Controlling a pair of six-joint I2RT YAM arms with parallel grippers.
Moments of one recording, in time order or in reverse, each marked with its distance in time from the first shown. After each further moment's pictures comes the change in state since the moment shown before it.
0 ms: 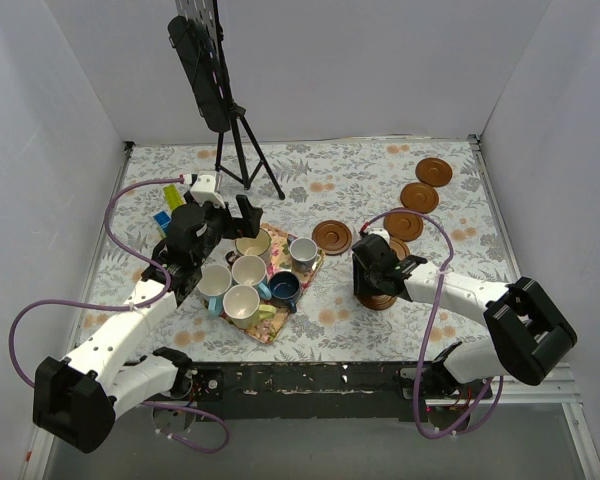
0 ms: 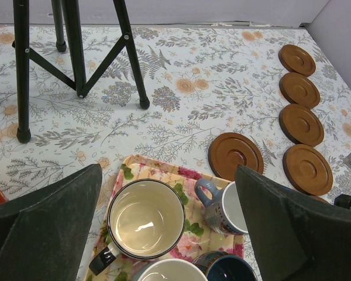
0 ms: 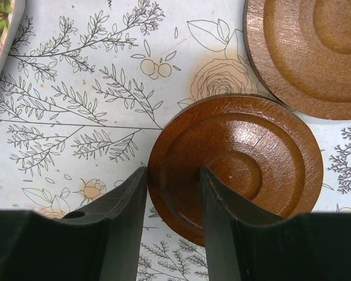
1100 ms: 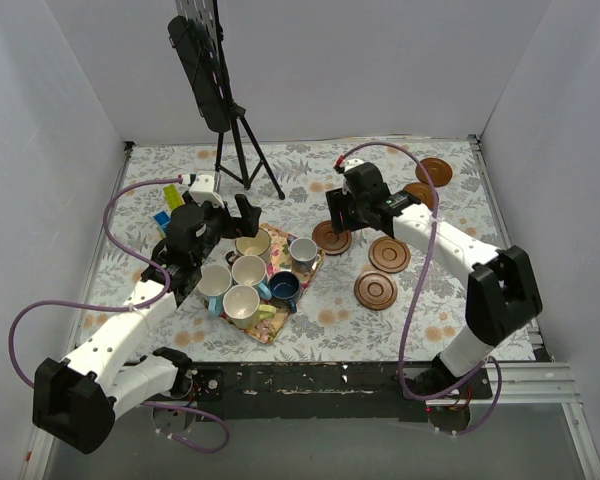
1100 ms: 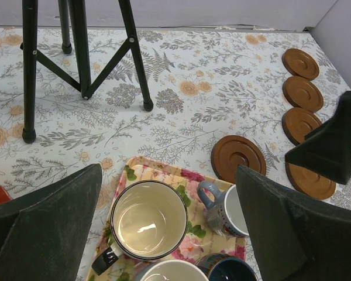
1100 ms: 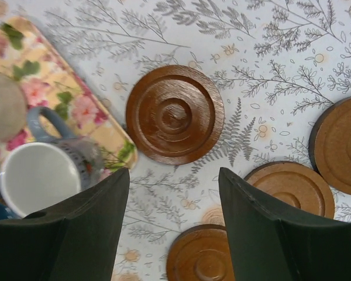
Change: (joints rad) left arm 0.000 -0.004 0.000 0.000 -0.017 0.000; right arm -0.106 0.193 0.571 -0.117 -0.127 -0.332
